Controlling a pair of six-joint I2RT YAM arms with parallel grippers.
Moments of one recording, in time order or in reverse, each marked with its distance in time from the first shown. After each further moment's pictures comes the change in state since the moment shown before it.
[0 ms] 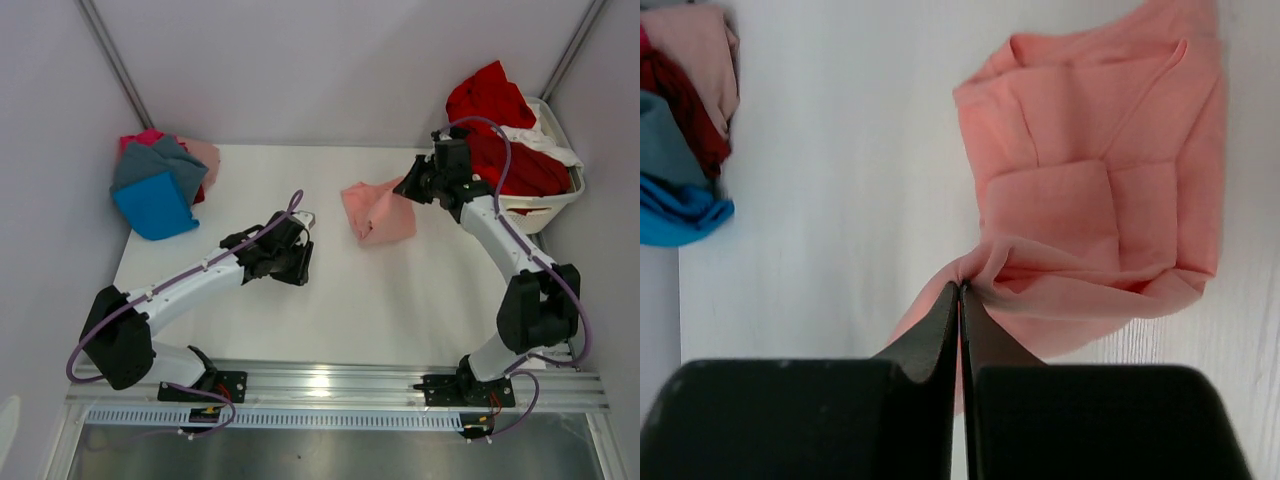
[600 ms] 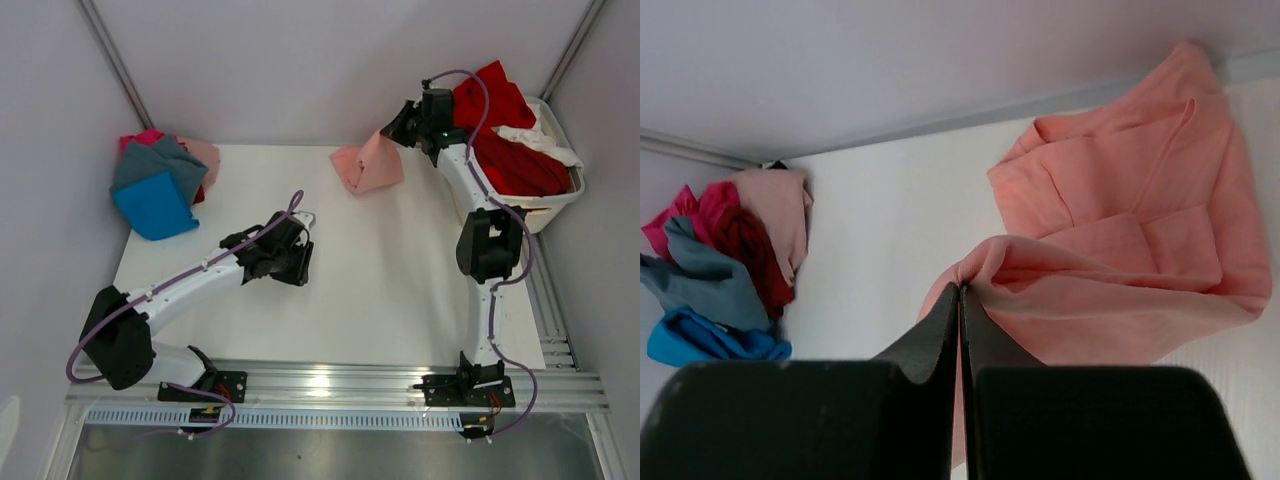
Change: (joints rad) left arm 0.000 -0.001 0.000 -0.003 0.005 0.007; right arm -0.060 0.634 0.759 0.057 -0.067 0.064
